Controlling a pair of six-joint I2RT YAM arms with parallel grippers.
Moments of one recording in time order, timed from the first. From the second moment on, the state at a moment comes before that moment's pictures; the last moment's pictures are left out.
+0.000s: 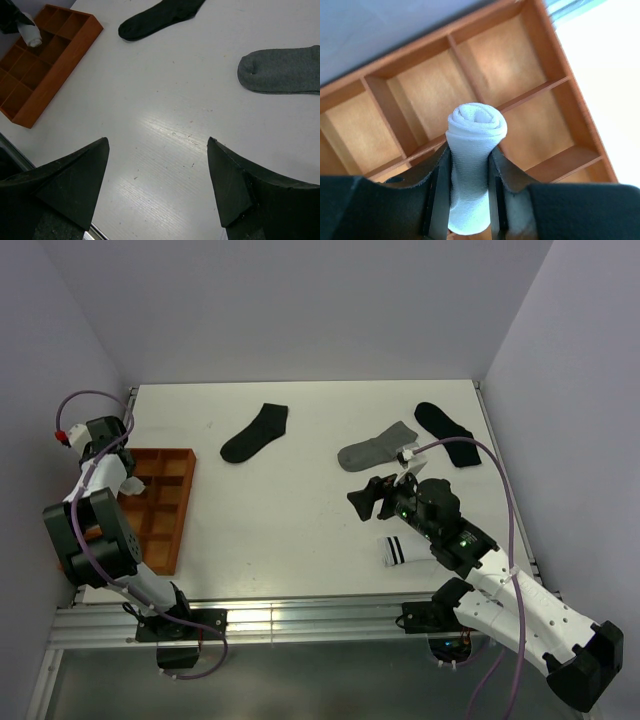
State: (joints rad) left arm 0.37 1.62 1.07 -0.31 -0.43 -0.59; right arm 0.63 0.71 0.56 -0.11 0.00 0.37
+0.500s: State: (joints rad) left arm 0.34 1.61 1.00 -0.25 -0.46 -0.57; right arm 0.64 0.70 0.56 -0.09 -0.02 0.36
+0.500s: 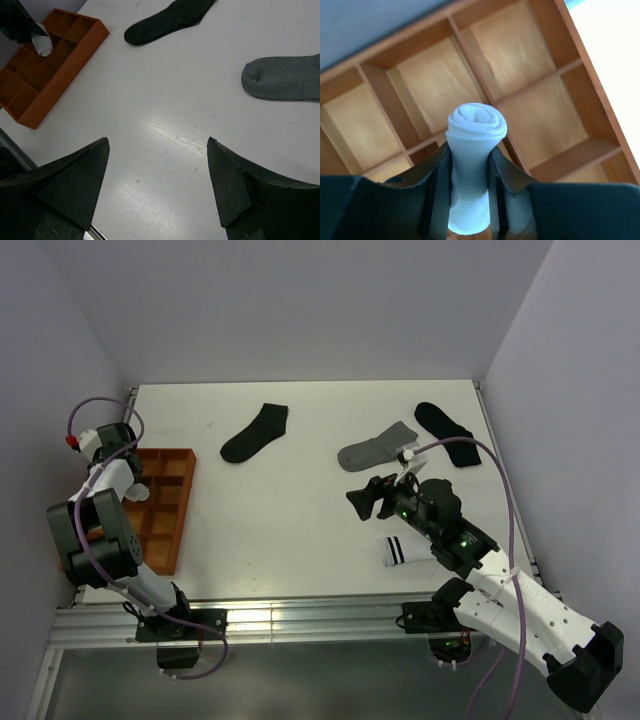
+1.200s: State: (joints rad) left arm 0.32 1.75 1.08 -0.36 -0.44 -0.60; right arm 0.64 0.70 0.55 -0.08 -0.02 0.36
